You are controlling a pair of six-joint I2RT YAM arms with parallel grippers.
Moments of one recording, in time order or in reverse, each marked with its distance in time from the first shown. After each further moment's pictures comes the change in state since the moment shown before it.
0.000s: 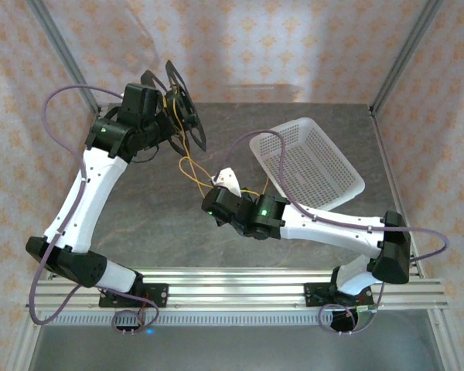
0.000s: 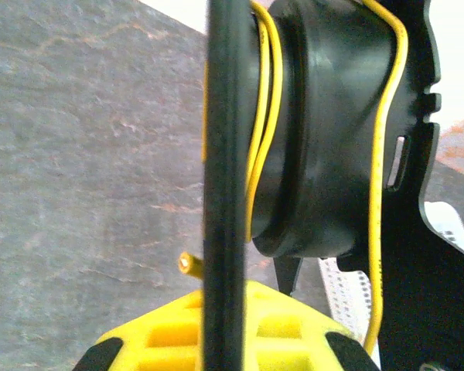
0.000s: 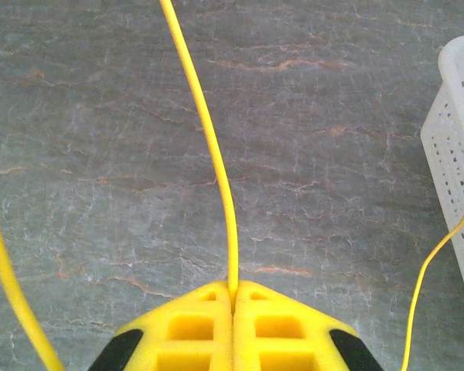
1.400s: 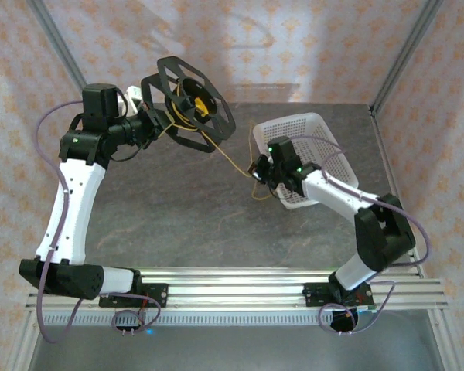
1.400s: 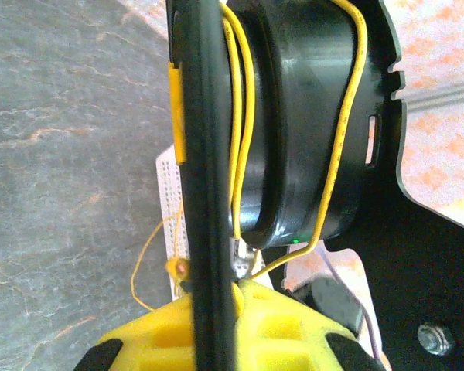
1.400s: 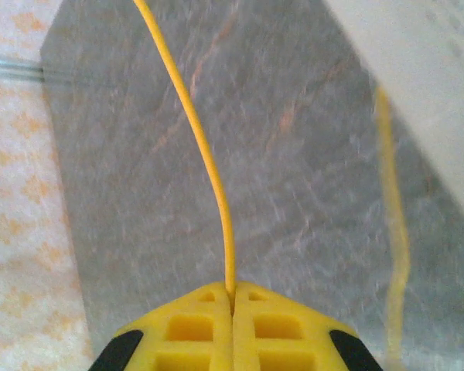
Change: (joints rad) left arm 0.233 -0.118 -0.130 0.200 0.709 -0.104; right arm -0.728 0.092 -0.269 0.514 -0.824 0.447
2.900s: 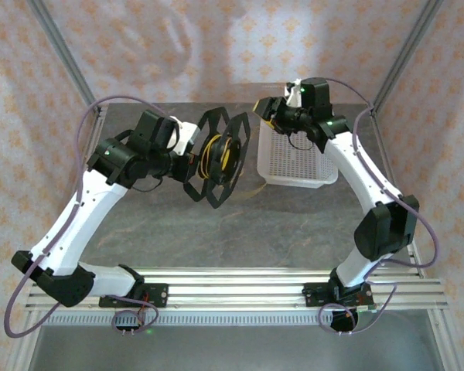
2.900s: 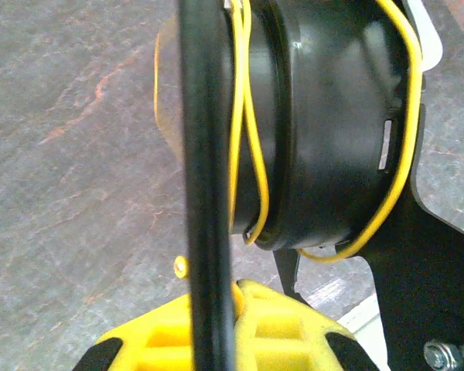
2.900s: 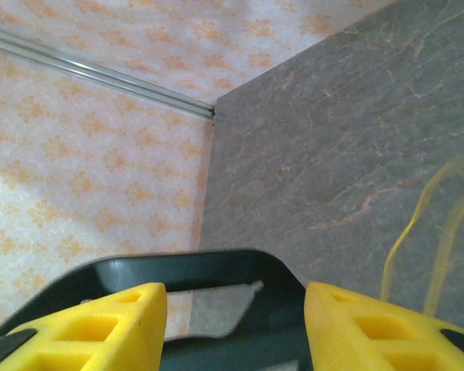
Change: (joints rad) left arm -0.459 -0.015 0.031 -0.370 -0.460 0.640; right arm -0.187 0.039 0.536 -0.239 -0.292 -0.212
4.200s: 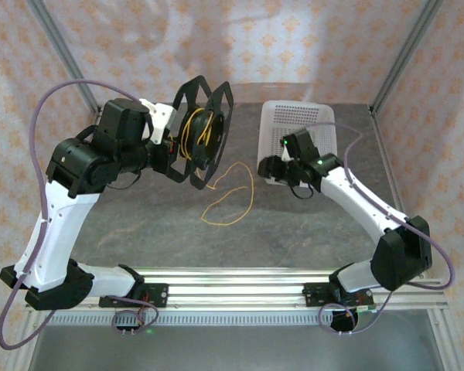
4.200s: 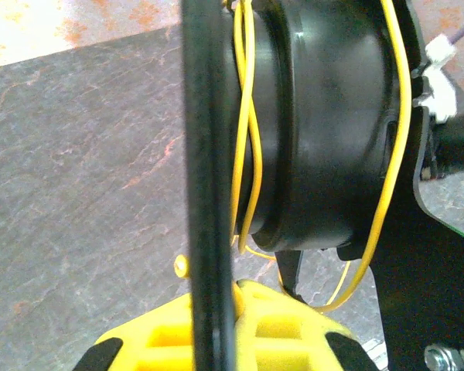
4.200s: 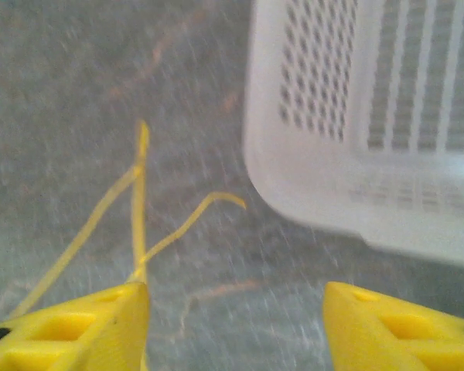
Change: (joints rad) left arm 0.000 -0.008 0.299 -0.161 -0.154 0.007; right arm 0.150 -0.196 -0.393 -0.178 0.372 -0.178
